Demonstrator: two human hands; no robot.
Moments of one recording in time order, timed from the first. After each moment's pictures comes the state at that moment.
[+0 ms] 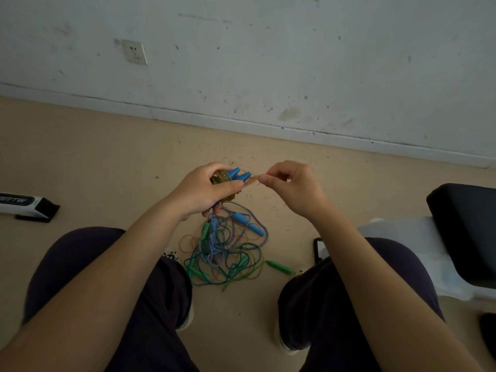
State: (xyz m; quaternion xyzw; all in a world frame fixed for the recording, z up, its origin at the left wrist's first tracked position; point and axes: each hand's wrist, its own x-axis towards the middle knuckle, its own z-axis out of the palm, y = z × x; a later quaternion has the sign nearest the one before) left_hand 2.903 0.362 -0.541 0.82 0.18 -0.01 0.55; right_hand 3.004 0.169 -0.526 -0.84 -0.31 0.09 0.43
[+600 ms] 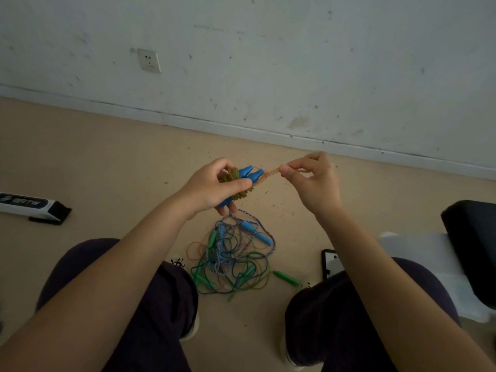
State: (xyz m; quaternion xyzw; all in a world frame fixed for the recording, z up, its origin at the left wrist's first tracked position) left_hand 2.918 0.380 -0.529 0.80 0.18 0.00 0.57; right_hand 3.026 0.183 -0.522 -0.83 -0.20 0.02 0.52
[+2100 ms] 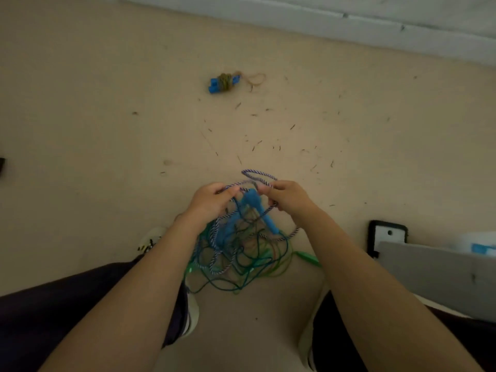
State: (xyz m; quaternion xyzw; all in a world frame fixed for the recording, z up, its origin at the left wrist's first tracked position) left_hand 3.003 0.422 -0.868 0.70 0.41 -0.14 0.57; right_hand 3.118 0.254 -0.868 -0.78 -0.04 0.44 0.44
